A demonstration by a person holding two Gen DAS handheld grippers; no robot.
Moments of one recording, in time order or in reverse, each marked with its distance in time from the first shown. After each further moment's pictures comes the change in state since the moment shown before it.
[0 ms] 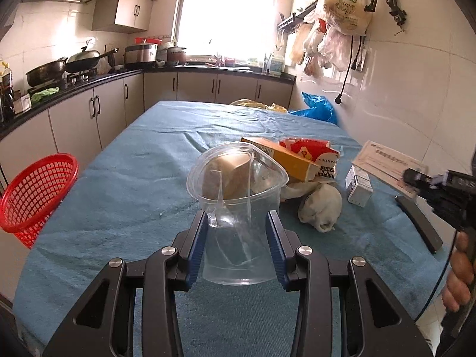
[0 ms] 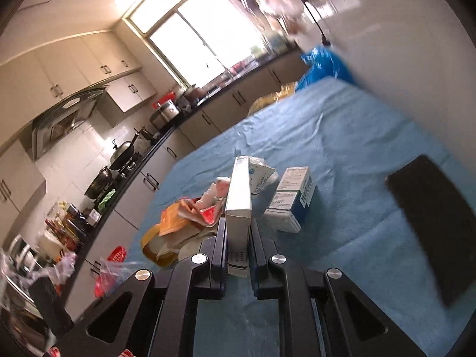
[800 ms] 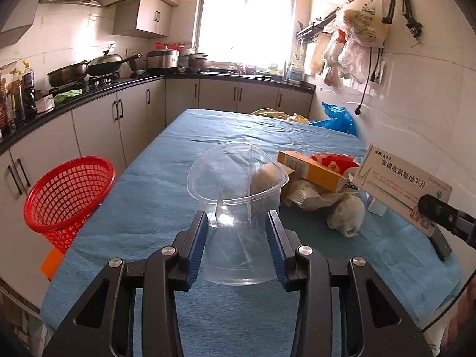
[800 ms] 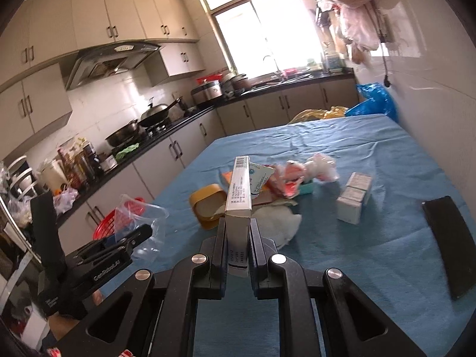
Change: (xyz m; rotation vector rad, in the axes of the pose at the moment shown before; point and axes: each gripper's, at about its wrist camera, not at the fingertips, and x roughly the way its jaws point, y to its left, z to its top) left arm -0.023 0.033 0.007 -0.036 -0.031 0.093; right arm 0.001 0.093 -0.046 -0.300 0.054 0.079
